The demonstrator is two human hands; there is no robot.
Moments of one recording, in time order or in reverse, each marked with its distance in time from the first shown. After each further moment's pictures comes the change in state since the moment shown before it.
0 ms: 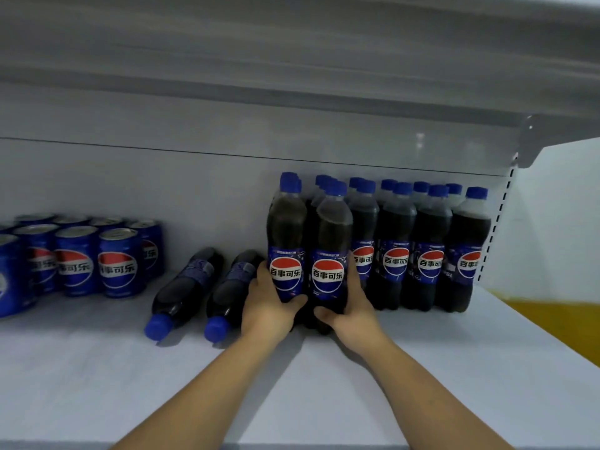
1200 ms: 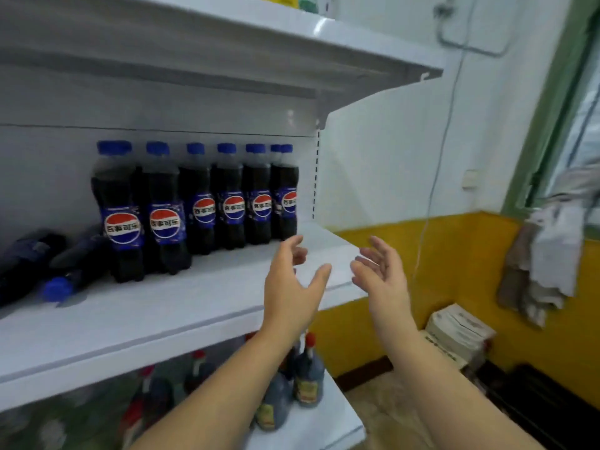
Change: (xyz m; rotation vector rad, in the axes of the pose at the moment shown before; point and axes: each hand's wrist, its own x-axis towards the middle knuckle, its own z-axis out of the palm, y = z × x) left_hand -0.217 0.148 0.093 -0.466 -0.291 0.381; right_hand -0.217 -0.053 -0.183 0.084 0.650 -0.004
